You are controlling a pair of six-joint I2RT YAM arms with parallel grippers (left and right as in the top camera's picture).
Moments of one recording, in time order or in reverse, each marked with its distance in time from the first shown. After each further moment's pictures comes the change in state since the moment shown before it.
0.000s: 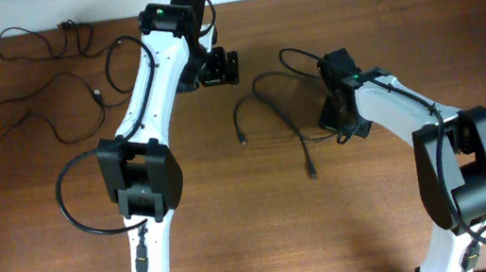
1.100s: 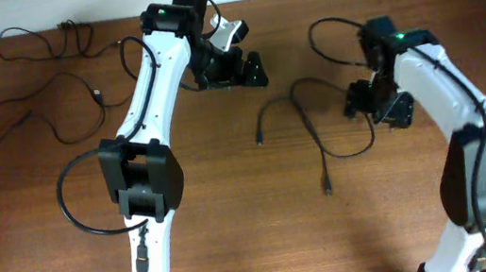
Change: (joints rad) left arm -0.006 0.000 0.000 -0.003 0.436 0.282; right arm -0.178 -0.034 0.218 -0.420 -0.079 -0.247
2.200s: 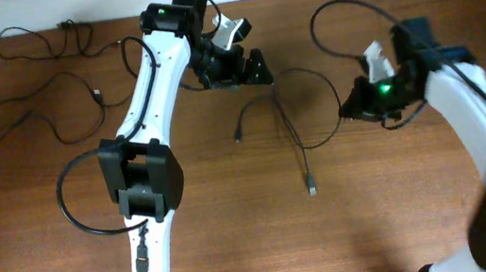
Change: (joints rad) left arm -0.001 0.000 0.000 0.000 0.109 0.000; right arm -0.071 -0.280 -0.170 0.188 -0.612 -0.271
